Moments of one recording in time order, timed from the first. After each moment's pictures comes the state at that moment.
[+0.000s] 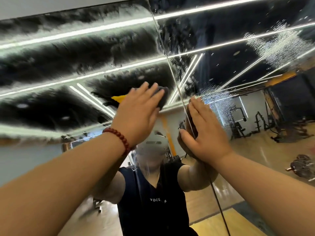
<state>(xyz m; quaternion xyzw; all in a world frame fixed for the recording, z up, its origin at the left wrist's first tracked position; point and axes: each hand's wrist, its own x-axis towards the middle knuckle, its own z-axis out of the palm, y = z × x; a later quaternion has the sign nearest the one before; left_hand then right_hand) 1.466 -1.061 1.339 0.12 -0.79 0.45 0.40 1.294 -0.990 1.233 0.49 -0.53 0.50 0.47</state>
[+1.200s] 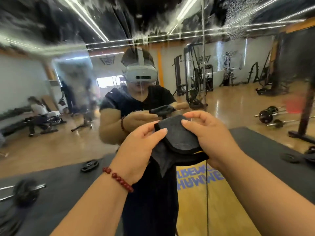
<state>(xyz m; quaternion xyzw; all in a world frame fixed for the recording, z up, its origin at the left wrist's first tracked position) 1.544 -1.008 1.058 0.19 -0.68 -0.60 0.38 1.401 -0.925 1.057 0.39 -0.51 0.73 -0.24</state>
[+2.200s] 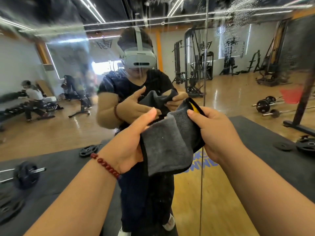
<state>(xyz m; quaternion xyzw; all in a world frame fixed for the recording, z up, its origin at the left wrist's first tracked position) 1.571 -0.998 1.048 0.24 -0.63 -0.70 0.22 1.406 -0.910 1.030 0.36 -0.56 0.71 -0.23</state>
